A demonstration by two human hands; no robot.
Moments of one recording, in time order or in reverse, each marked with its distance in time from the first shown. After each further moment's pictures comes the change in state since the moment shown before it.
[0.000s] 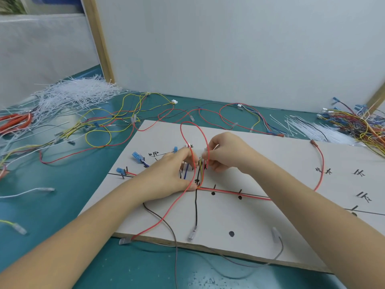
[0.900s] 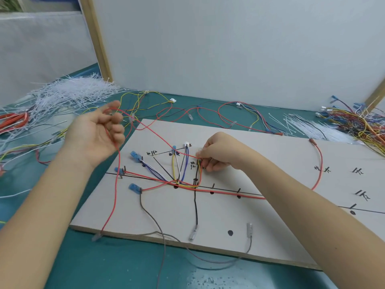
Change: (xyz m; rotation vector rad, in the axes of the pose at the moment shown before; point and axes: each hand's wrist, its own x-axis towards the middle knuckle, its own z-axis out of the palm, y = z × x) left_hand -0.016 -0.030 -0.095 -1.320 0.596 -0.238; right_hand 0.007 -0.008 0.002 0.066 -0.121 0.141
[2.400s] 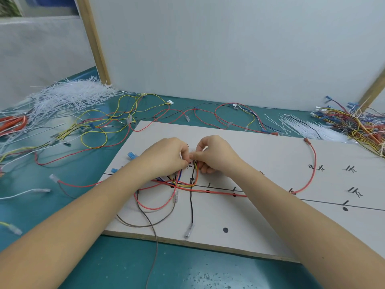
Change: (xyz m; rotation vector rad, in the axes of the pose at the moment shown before) left_hand -0.004 -0.073 0.075 1.676 -0.413 0.263; right_hand 0.005 0.016 0.017 -0.050 0.192 -0.201
